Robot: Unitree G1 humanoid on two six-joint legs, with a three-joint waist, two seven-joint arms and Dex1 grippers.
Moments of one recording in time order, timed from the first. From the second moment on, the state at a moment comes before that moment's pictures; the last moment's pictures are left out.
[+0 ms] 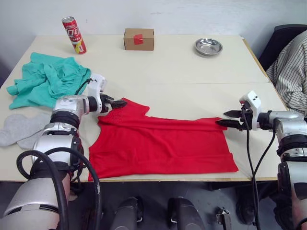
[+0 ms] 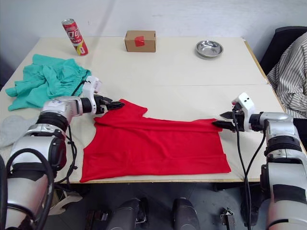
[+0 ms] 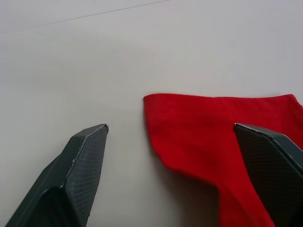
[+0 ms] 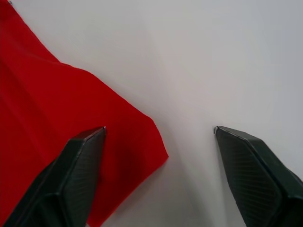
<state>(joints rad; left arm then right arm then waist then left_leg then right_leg) -1.22 0.50 0.06 1.28 -0.05 0.36 -0.78 -0.94 -0.76 0.00 1.08 0.08 0.20 1.27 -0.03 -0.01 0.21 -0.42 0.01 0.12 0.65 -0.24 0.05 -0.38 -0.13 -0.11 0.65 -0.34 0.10</state>
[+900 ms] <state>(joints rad) -1.21 0.41 0.06 1.32 0.05 0.18 -0.70 -0.86 -0.76 -0.01 0.98 0.08 0.20 1.36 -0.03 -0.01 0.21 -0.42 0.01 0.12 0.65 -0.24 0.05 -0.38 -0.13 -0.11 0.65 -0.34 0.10</state>
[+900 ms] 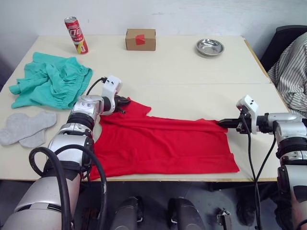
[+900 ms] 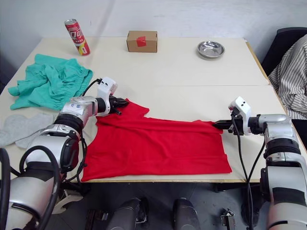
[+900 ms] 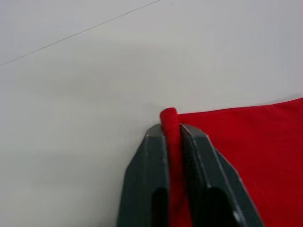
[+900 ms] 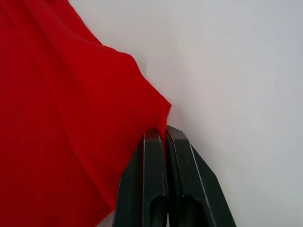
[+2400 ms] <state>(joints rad) -0.50 0.75 0.05 0.61 -0.22 -1.00 -1.34 -0.17 -0.74 -0.20 0.48 0.09 -0.74 0.85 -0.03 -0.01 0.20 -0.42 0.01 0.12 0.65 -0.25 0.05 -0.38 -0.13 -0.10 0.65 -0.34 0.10</state>
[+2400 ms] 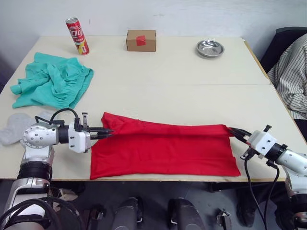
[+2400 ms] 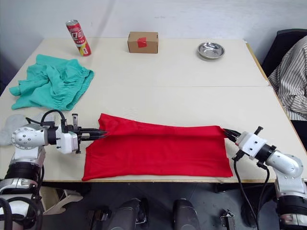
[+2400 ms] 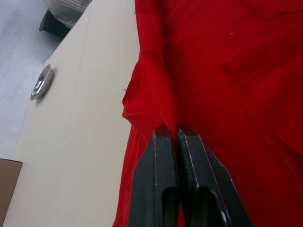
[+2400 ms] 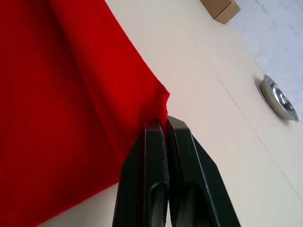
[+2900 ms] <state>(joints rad) -0.32 0.84 0.02 0.43 -0.24 -0.82 -1.25 -0.02 -0.79 -0.19 0.45 0.07 -0.81 0.82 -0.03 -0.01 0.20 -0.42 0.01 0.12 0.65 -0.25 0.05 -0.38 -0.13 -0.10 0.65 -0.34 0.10</state>
